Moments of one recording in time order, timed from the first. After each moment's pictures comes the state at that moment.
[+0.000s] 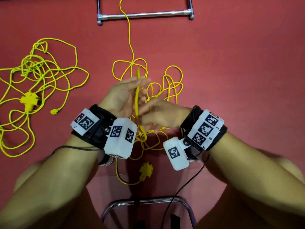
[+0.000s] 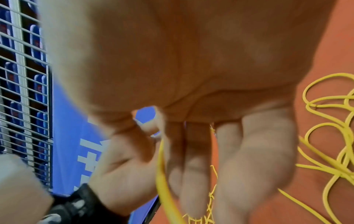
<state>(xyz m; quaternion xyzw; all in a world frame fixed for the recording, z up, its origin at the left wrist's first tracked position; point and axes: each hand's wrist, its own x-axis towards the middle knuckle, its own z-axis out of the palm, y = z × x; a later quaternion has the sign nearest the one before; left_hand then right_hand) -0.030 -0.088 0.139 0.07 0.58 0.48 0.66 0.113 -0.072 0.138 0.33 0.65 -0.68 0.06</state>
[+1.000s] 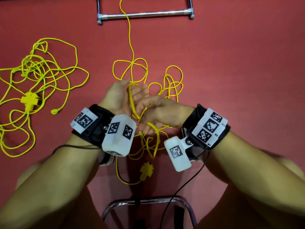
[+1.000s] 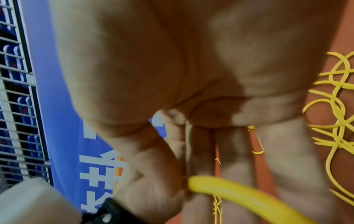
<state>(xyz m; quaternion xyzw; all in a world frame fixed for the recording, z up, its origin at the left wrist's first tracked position) -0.039 -0.088 0.135 0.00 0.58 0.44 0.69 0.111 -0.071 0.142 0.35 0.56 -0.75 0.05</state>
